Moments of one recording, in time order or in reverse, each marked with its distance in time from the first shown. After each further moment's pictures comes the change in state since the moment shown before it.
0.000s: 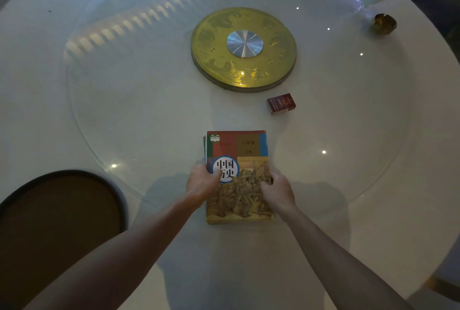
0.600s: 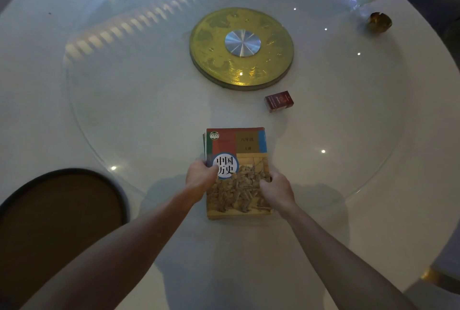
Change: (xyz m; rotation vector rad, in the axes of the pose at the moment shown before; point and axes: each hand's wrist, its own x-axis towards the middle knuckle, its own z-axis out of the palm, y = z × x) left_hand -0.004 0.008 -0.007 -0.028 -0.008 -0.055; right_hand -0.017 -0.007 -0.003 0.023 0.003 0.048
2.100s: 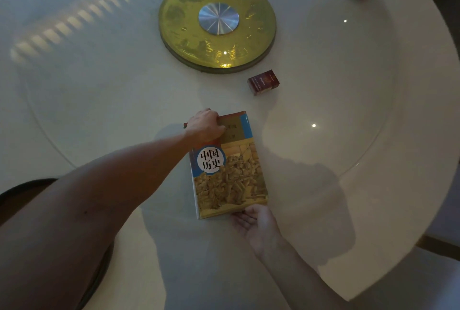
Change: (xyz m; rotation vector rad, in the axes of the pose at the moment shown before) left_hand 0.086 0.098 0.021 0.812 -0.179 0.519; right_hand -0.053 0.040 0.050 1.317 -0.155 0.692
